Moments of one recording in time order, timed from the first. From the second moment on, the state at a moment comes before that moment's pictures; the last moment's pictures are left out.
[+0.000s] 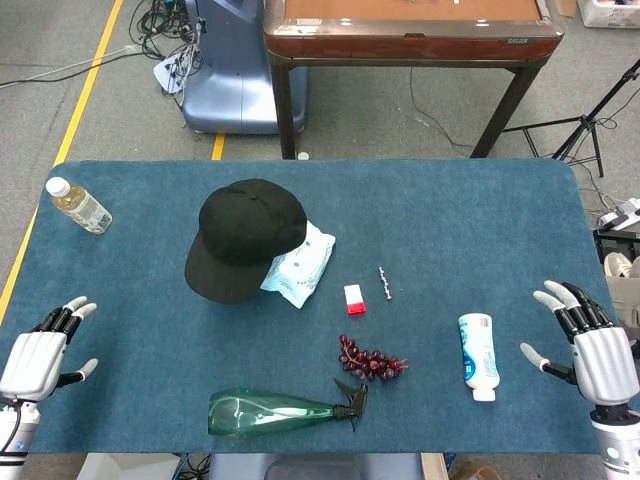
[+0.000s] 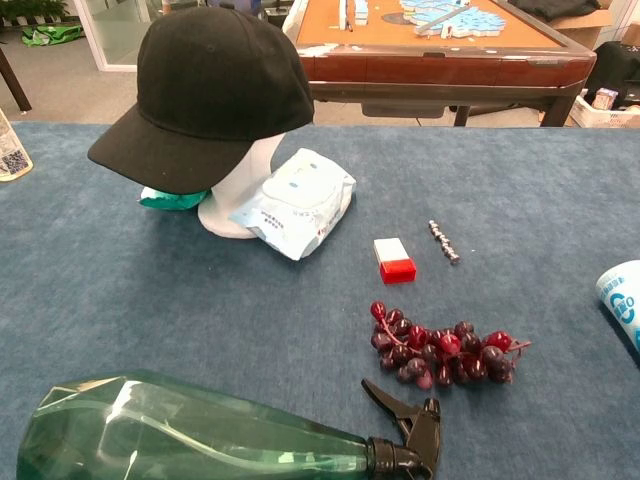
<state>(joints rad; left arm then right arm) -0.15 -1.16 -0.04 -1.56 1.48 1.40 0.09 0.07 -1.27 0.07 -1.36 -1.68 1.73 0.12</state>
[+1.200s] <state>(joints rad) -0.33 -1.40 -0.09 -1.26 1.85 1.61 -0.02 0.07 -1.24 0.10 -1.39 -1.64 1.72 0.15</state>
